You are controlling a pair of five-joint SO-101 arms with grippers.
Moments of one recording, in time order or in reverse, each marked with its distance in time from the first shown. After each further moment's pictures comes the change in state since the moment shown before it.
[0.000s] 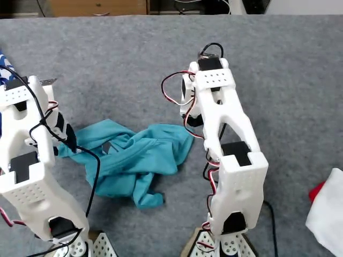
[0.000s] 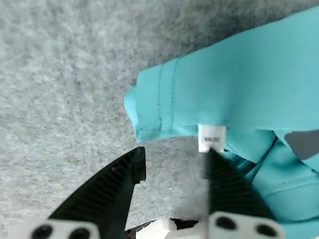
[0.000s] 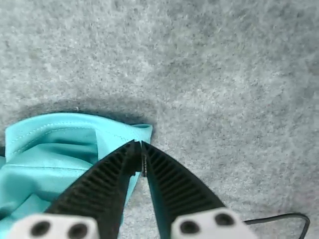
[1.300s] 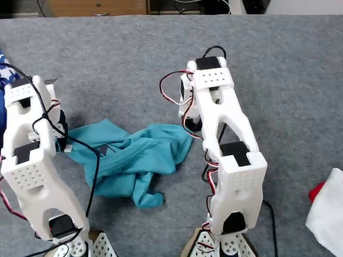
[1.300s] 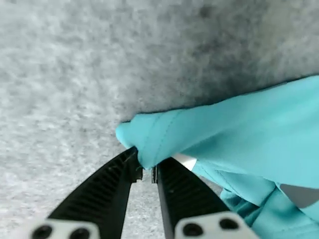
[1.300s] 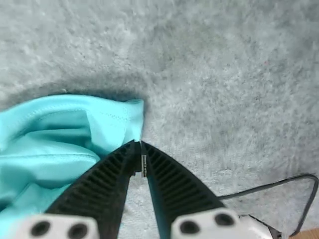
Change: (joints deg) left arm 0.6 11.7 -9.5 -2.4 1.8; right arm -0.9 0.0 -2.7 7.0 -7.3
